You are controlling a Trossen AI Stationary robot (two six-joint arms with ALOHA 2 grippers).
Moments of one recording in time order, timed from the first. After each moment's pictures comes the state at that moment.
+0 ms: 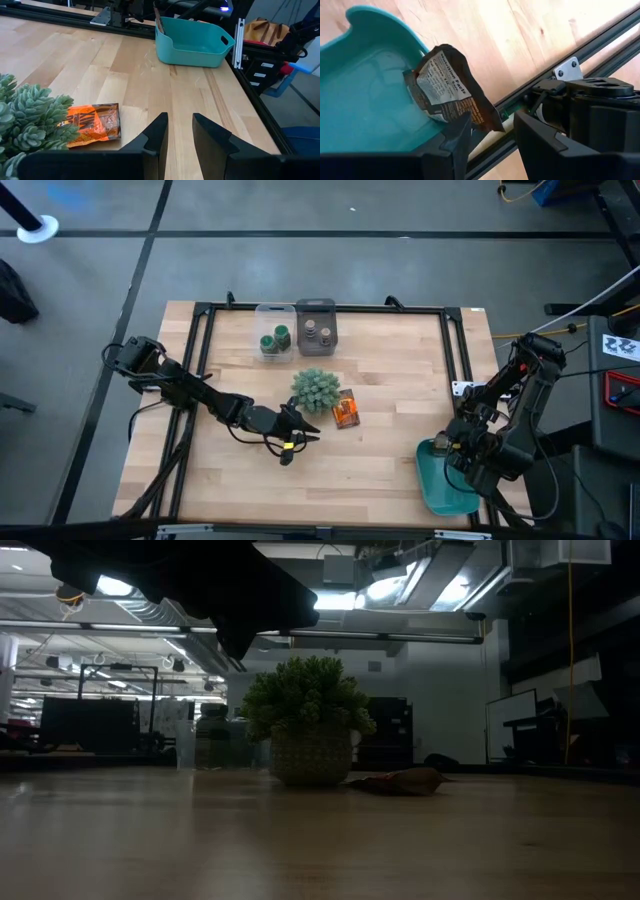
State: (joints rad) left arm -0.37 1.59 0.70 0.56 -0.28 -0.29; right arm 1.15 1.36 1.06 -1.57 0.15 1.65
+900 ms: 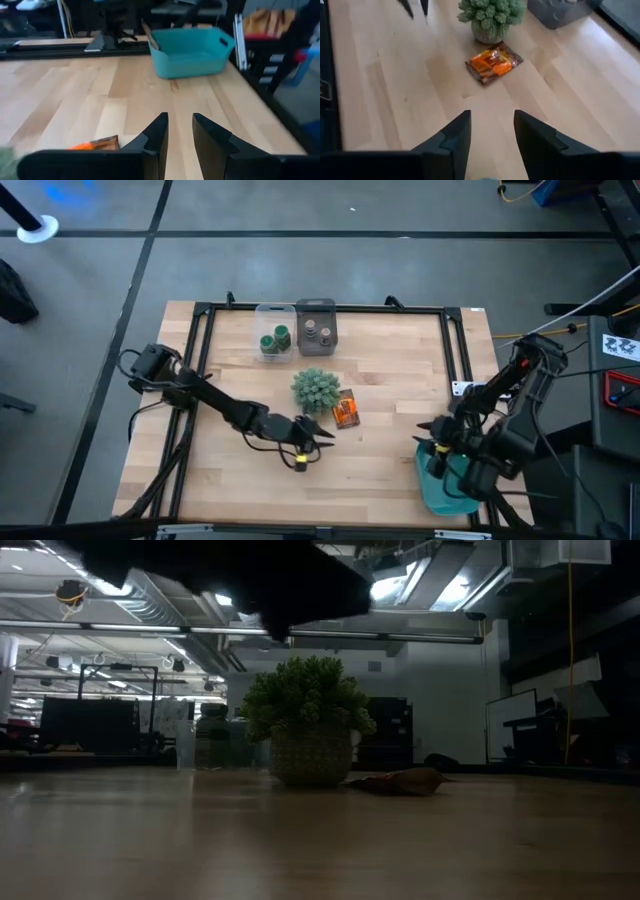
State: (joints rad) left arm -0.38 1.74 0.84 0.60 -0.30 -0.09; right arm 1.03 1.36 1.25 -1.35 0.78 1.43
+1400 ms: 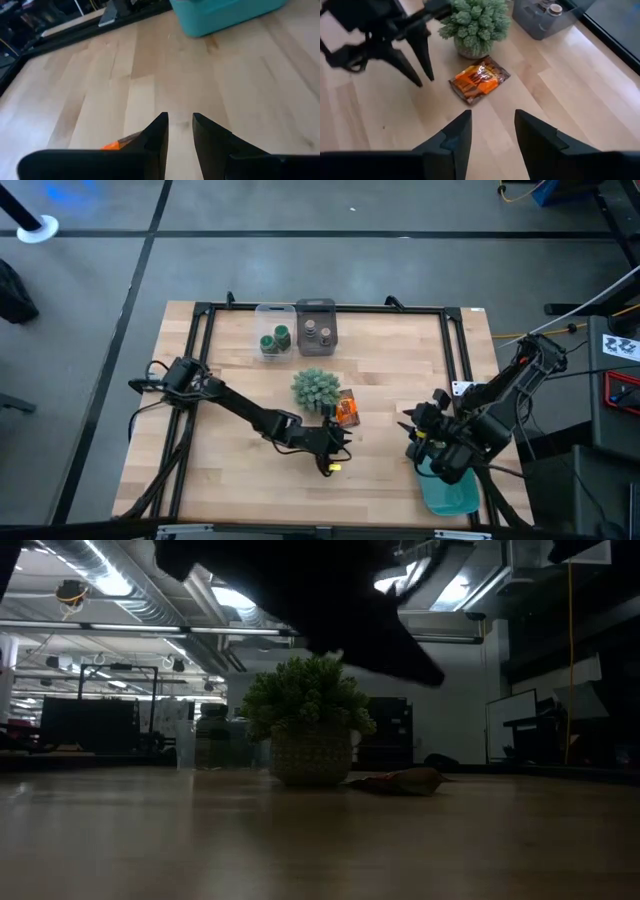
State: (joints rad) left arm -0.35 1.99 1.22 0.21 -0.46 0.09; right arm 0.82 1.36 1.25 -1.24 0.77 1.21
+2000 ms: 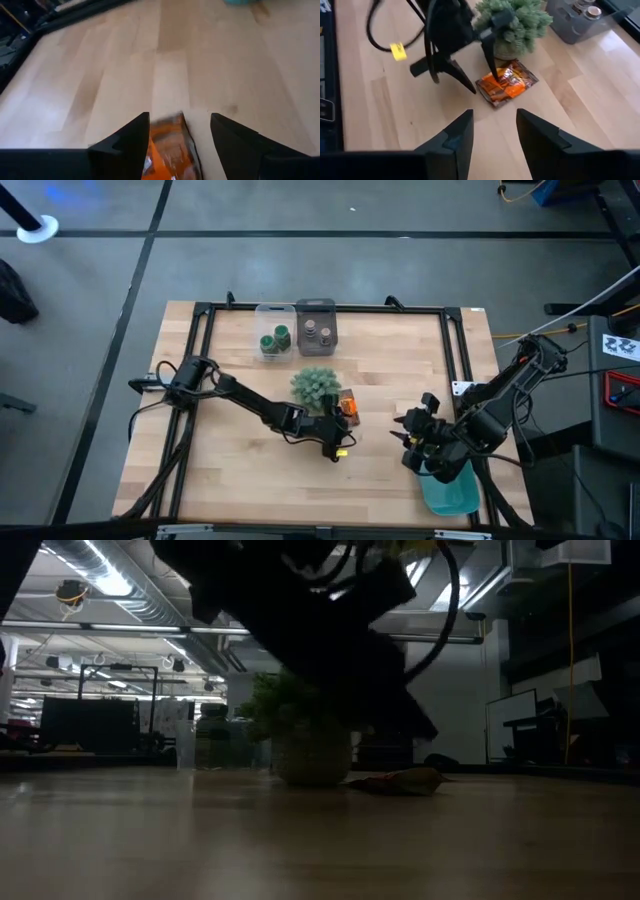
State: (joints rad) left arm -0.26 2.06 1.22 0.22 -0.47 0.10; right arm 0.78 1.36 1.25 -1.07 0.69 1.02
